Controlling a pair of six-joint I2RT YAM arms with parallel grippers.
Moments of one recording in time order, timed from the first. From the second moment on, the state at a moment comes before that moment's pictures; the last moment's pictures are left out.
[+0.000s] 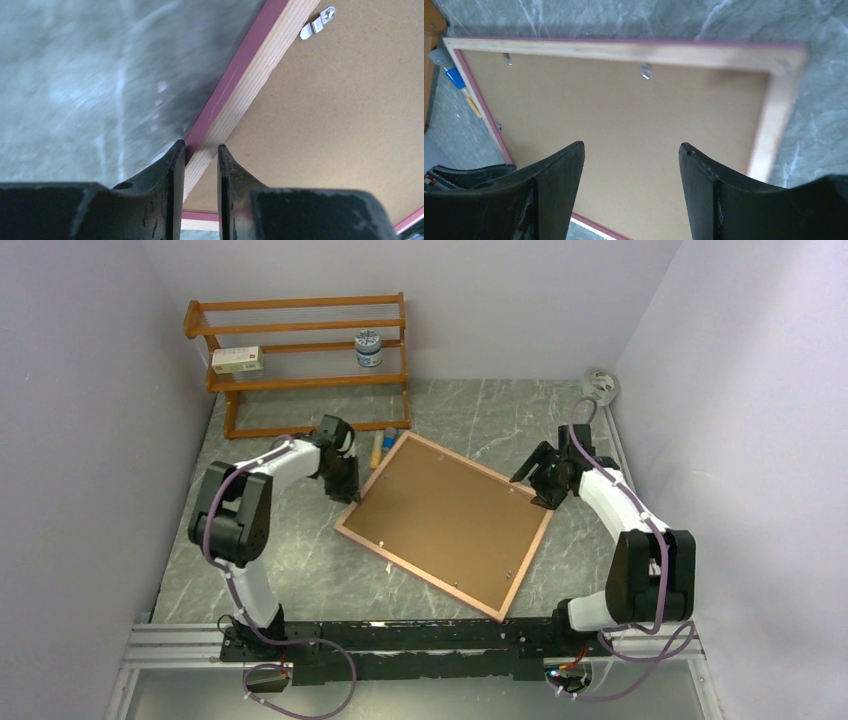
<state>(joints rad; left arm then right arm) -0.34 1.86 1.23 -0.58 0.15 -0.34 0.01 1.40 0.92 -0.53 -0.17 0.76</state>
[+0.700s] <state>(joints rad) -0.27 1.64 0.89 -0.51 0.38 -0.46 0.28 1.62 1.08 -0.42 -0.22 0.74</state>
